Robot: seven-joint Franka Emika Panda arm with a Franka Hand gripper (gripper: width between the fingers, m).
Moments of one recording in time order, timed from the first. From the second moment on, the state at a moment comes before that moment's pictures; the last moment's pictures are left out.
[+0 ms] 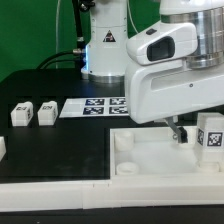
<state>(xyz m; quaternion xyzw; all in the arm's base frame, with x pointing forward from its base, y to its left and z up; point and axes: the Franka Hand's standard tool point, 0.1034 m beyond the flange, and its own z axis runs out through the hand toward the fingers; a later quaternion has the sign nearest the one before) 0.625 0.111 0.077 -1.00 -0.06 -0.01 0.07</state>
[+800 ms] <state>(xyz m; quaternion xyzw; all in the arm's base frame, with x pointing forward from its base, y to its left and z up) 0.629 0.106 0.075 -0.95 0.31 0.01 0.08</state>
